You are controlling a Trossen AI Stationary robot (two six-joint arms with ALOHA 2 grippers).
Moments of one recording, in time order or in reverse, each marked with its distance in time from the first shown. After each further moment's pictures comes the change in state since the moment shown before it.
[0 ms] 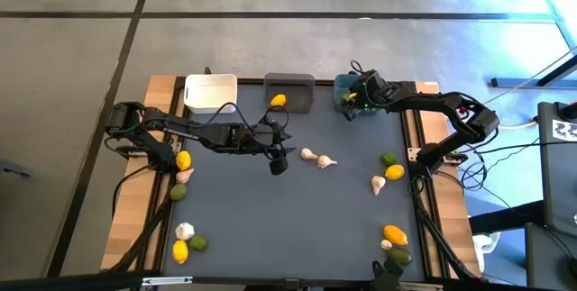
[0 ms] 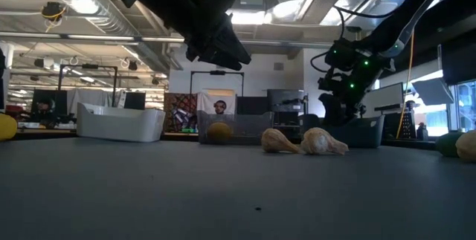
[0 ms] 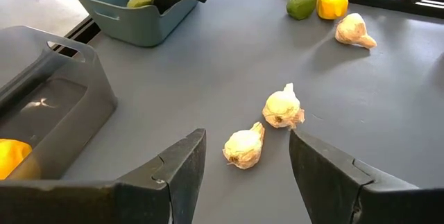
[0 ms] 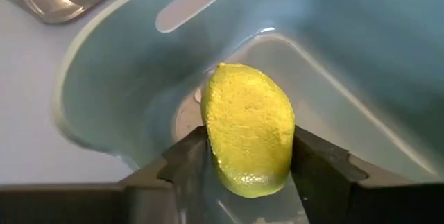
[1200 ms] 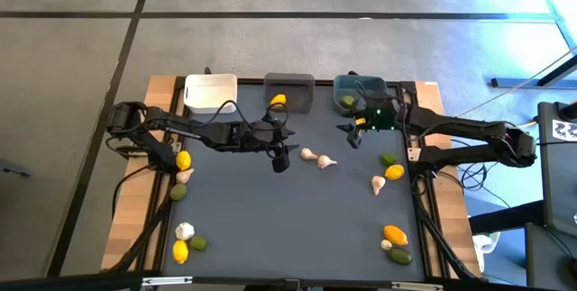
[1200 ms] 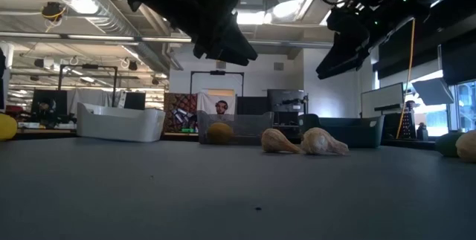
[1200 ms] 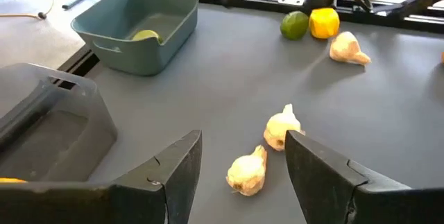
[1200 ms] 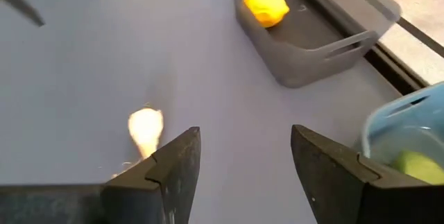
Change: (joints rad) left arm 0.023 0.018 0.000 0.090 0.010 0.087; right arm 0.447 -0.466 -0.030 -0.182 -0.006 0.104
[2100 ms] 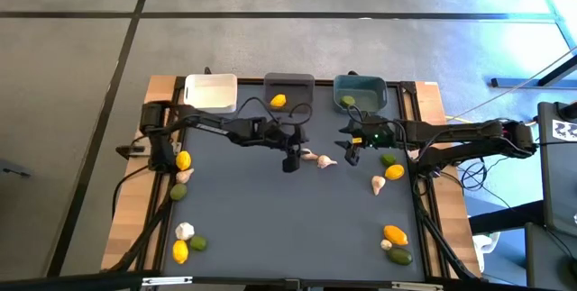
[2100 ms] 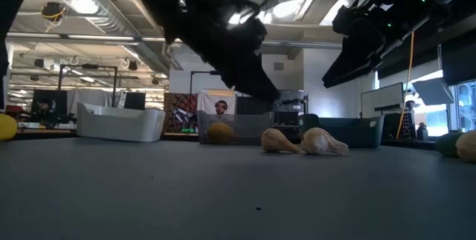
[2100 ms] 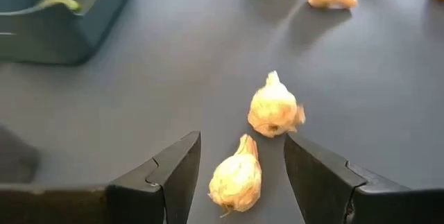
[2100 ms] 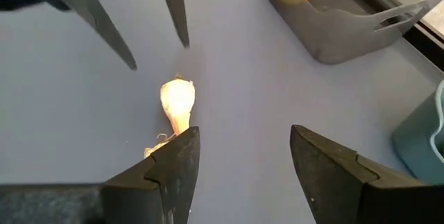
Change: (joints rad) left arm 0.097 0.277 0.156 -0.001 0.283 0.169; right arm 0.240 0.000 -0.090 0.055 0.189 0.133
